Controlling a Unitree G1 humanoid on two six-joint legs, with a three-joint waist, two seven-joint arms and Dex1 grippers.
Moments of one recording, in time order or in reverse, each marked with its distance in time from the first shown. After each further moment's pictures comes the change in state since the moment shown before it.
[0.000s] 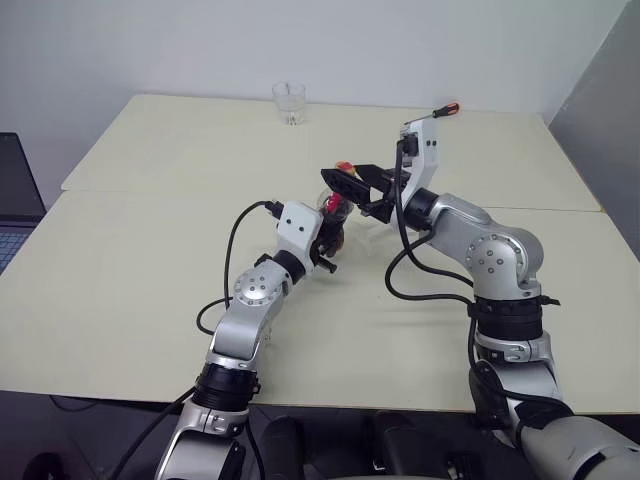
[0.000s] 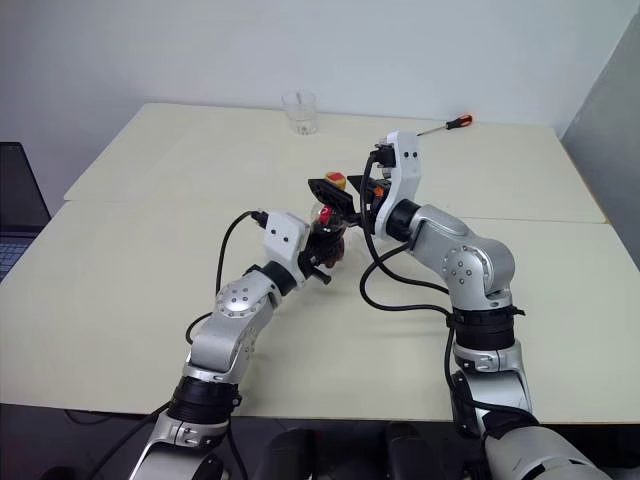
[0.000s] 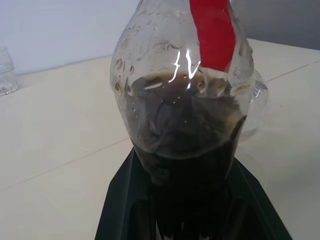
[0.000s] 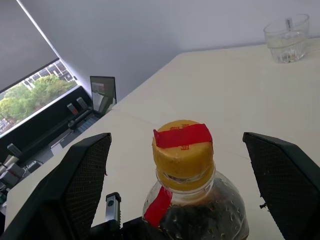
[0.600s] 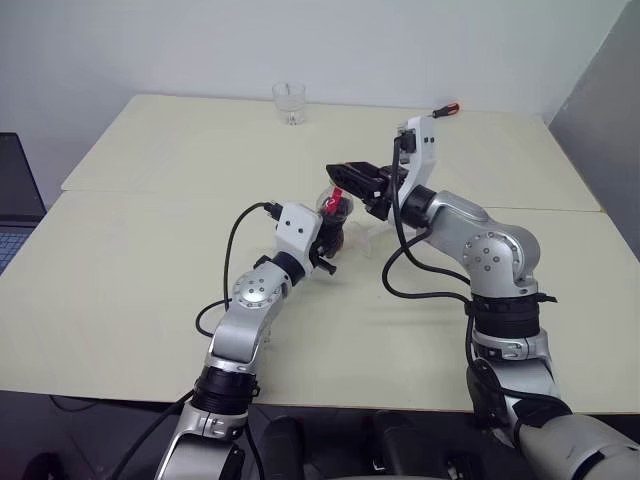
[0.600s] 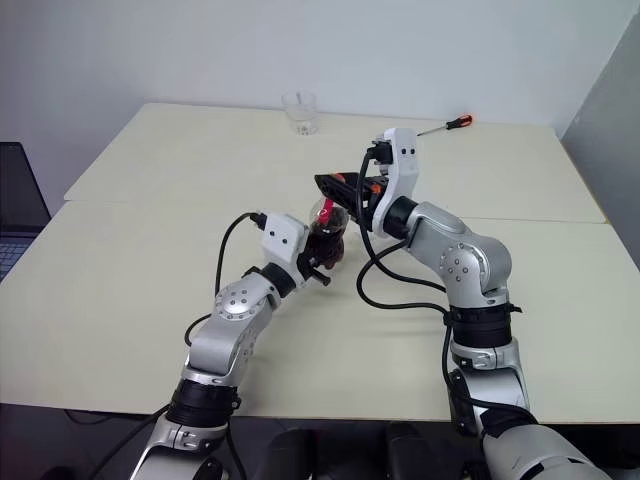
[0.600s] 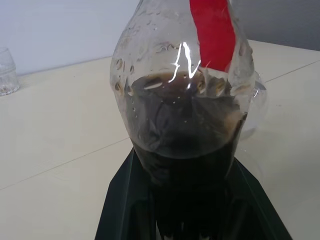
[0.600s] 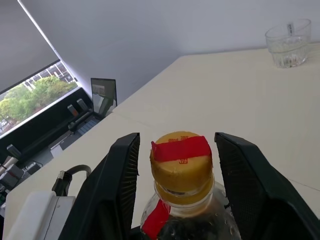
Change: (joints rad) left arm 0.013 0.000 0.000 -0.011 0.000 0.003 0.001; right arm -0.014 0.009 0.004 0.014 -0.015 -0.015 0.005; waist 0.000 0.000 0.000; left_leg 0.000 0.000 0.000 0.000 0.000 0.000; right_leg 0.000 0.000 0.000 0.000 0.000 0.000
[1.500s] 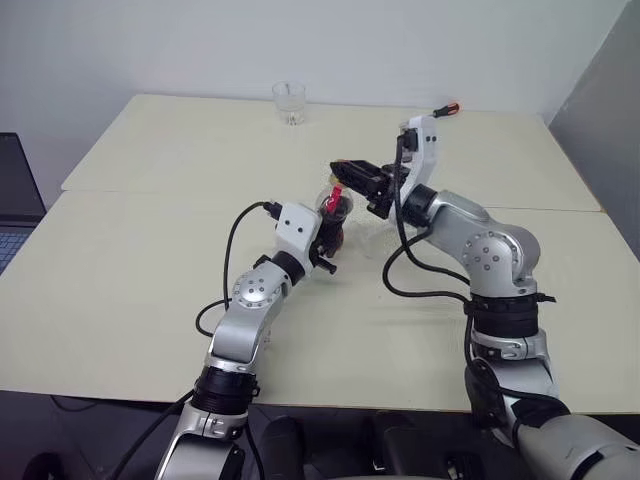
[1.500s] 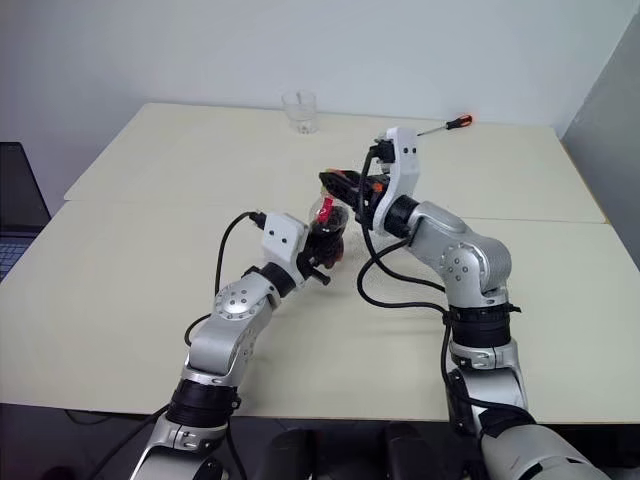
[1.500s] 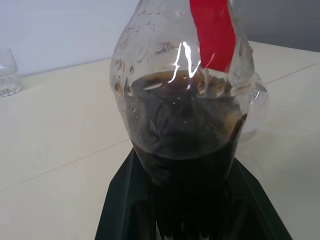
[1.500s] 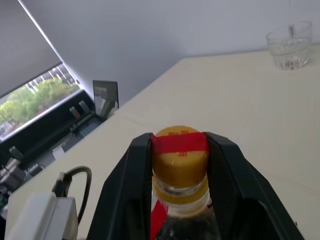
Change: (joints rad) left arm 0.001 0.001 0.001 -0.004 0.000 0.001 0.003; right arm -0.008 0.012 -0.037 0.005 0.008 -0.008 0.018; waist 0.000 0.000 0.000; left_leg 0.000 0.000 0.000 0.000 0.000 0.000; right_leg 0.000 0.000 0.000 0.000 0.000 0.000
